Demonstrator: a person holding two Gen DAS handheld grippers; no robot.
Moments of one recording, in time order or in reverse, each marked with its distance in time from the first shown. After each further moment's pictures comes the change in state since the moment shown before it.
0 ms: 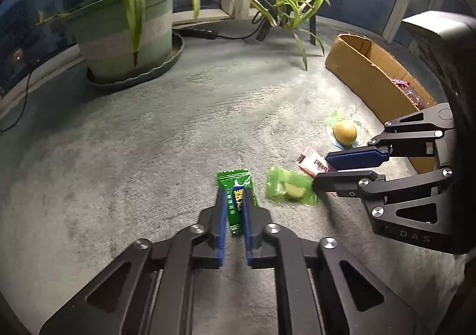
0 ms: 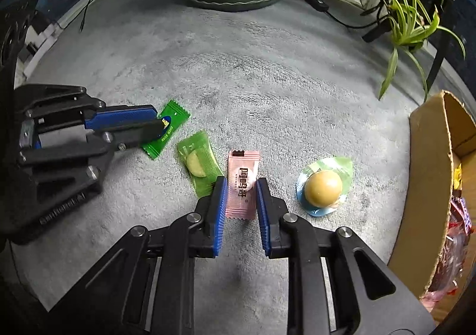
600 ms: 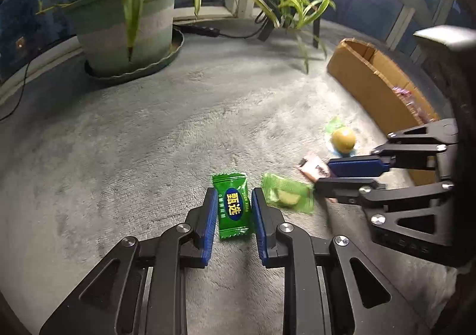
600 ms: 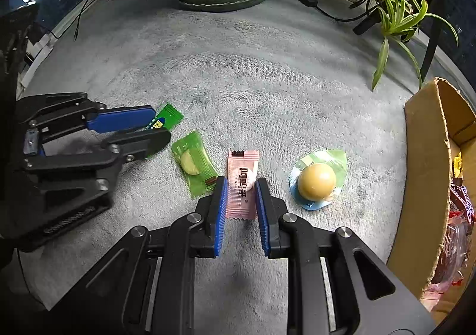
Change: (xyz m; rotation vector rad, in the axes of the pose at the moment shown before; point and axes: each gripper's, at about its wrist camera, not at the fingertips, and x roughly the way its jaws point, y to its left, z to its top) left arm 0.011 -0.007 0.008 -0.041 0.017 -0.010; right arm -0.003 -0.005 -0.004 0.048 -0.006 -0.002
